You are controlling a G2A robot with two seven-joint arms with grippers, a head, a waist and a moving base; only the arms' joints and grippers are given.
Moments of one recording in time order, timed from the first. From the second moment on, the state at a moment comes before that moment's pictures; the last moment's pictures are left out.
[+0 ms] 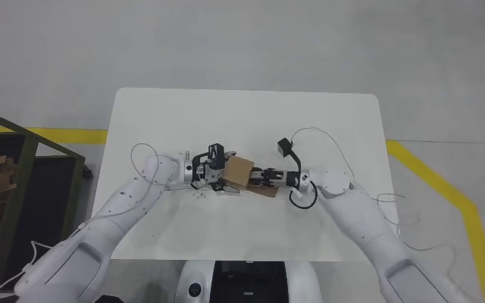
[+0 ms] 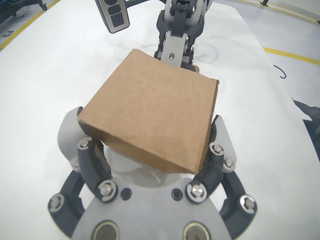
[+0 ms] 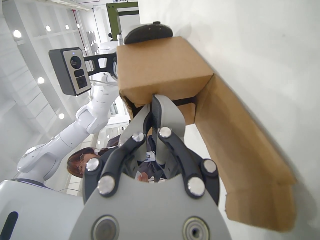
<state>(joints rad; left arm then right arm) 0.91 -1.07 -0.79 -1.01 1.61 -0.92 0.54 -0.93 -1.31 0.86 -0.90 0.34 -0.42 0.99</state>
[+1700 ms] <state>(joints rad) 0.94 -1.06 -0.82 -1.03 1.61 -0.91 0.55 -1.22 -1.15 1.12 -1.40 -0.10 0.02 0.93</state>
